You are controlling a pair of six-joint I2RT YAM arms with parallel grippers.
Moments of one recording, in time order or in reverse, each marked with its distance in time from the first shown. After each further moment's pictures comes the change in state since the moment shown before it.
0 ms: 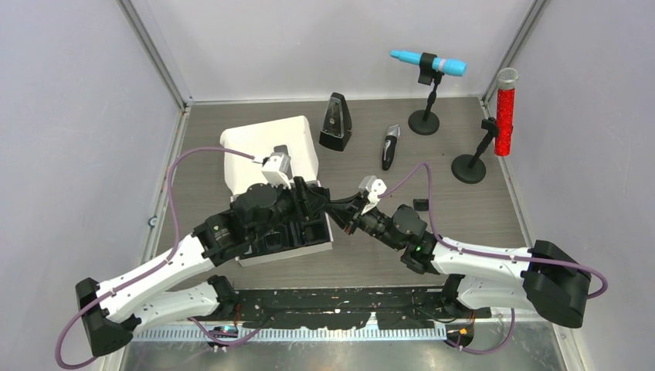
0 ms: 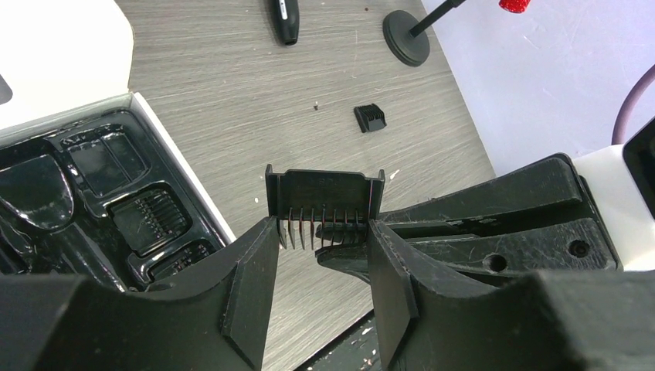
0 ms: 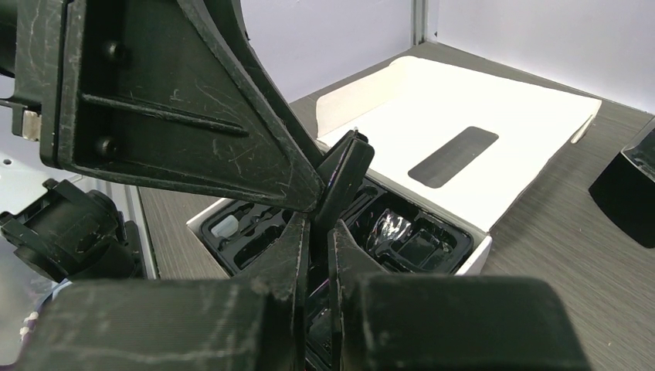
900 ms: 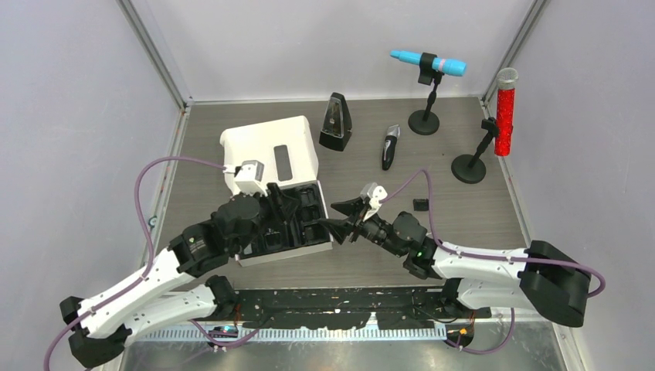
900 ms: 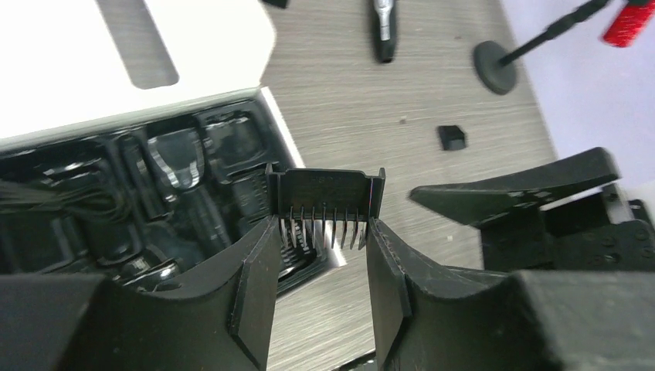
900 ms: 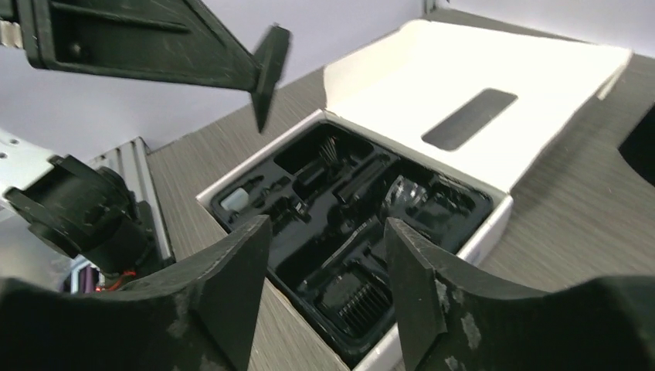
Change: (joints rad) left arm -0.010 -0.146 -0.001 -0.201 -0.199 0.010; right arm 0.018 0.006 -0.055 0.033 0.003 0.049
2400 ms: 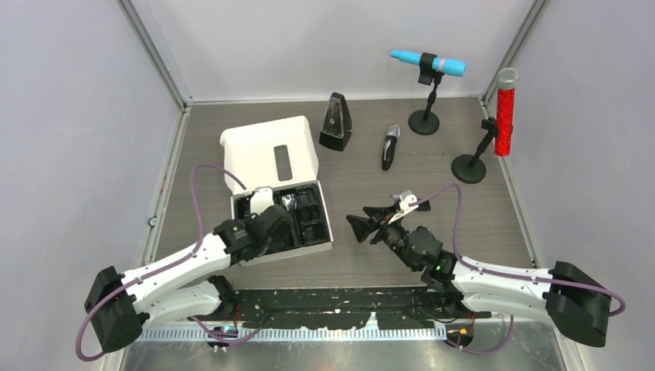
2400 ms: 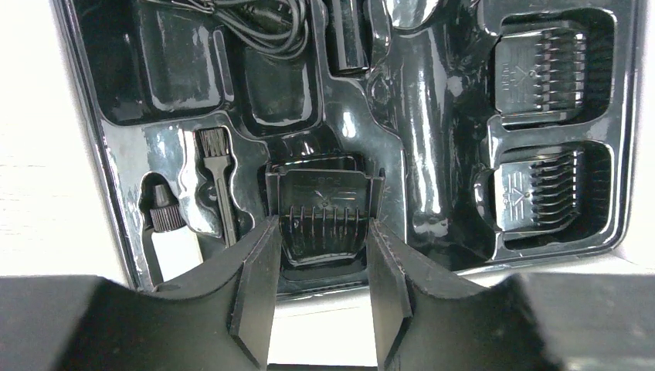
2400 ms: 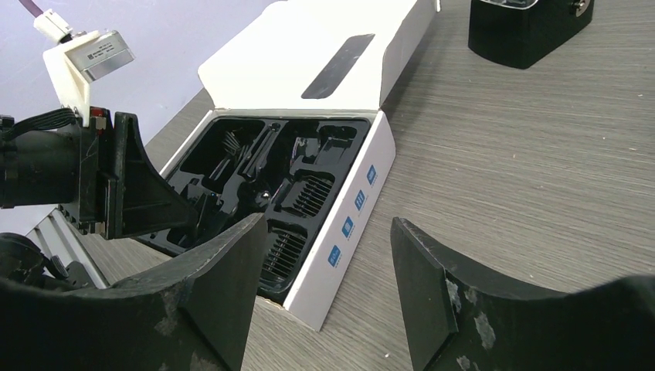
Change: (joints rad) left arm 0.084 0.235 -0.190 -0.282 -0.077 -0.181; right arm 0.000 -0.246 -0.209 -0.136 0.359 0.193
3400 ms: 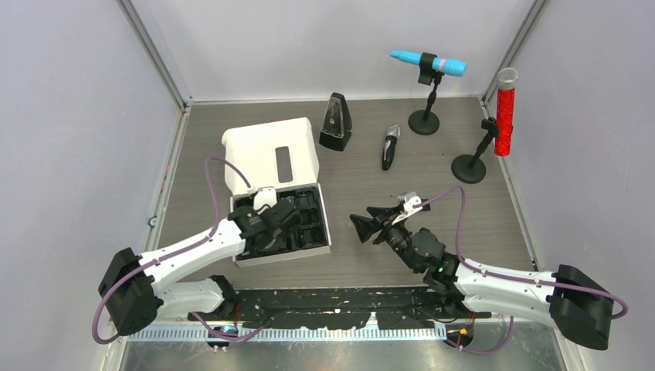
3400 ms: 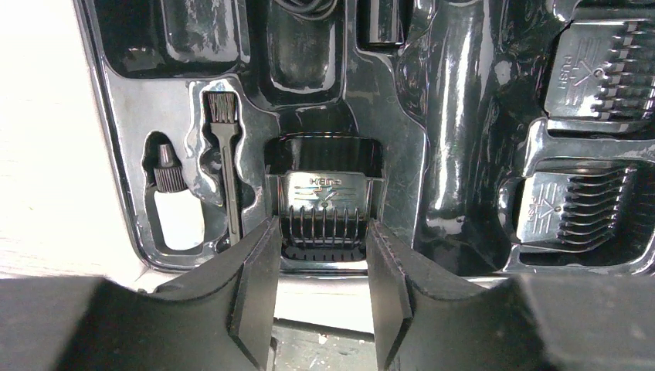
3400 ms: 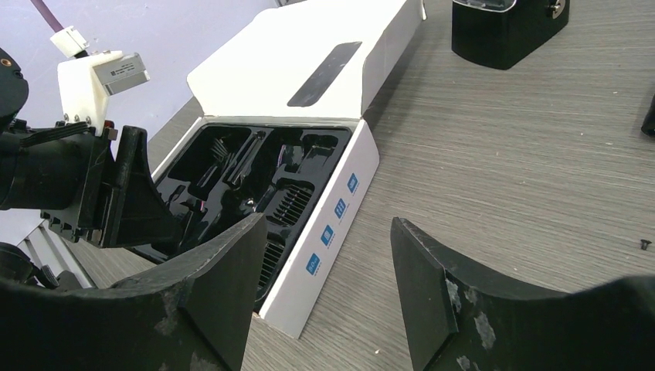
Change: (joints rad) left arm 0.005 0.168 0.116 -0.177 0.040 -0.102; right arm 0.000 -0.038 -0.026 -0.006 0.034 0.001
